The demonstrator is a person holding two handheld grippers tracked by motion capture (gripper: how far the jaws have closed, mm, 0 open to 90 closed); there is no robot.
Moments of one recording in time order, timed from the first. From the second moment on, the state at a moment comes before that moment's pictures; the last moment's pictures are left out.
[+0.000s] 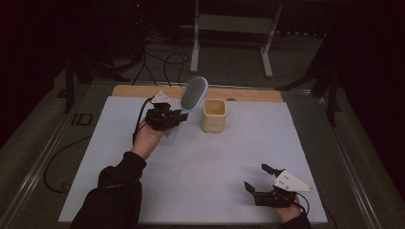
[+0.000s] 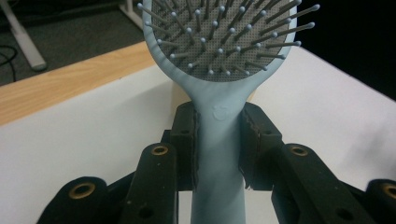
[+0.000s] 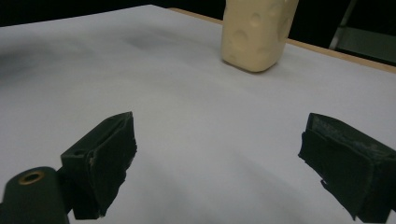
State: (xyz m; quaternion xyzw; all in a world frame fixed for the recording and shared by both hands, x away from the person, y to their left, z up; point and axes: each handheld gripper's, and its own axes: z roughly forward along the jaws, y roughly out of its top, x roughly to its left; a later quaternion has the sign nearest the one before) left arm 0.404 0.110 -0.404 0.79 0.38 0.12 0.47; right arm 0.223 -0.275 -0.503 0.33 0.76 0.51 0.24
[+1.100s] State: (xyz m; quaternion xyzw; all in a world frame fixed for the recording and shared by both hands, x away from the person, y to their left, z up) left arm 0.431 0.061 -0.374 0.76 0.32 0.14 0.55; right arm 0.223 -0.277 -0.503 0.33 0.75 0.52 0.24
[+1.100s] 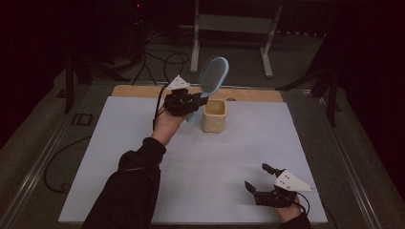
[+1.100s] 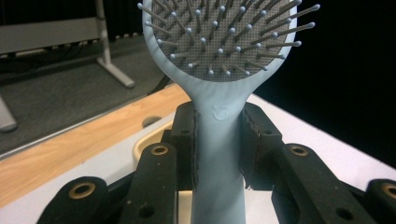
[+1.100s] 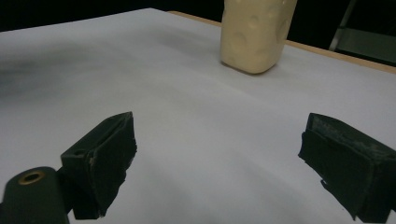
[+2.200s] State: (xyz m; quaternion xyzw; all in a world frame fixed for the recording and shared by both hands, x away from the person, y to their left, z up) left arm 0.476 0.016 -0.381 0.70 0.29 0.15 0.64; right arm 0.223 -0.279 -0.503 0.33 0.75 0.53 0.23
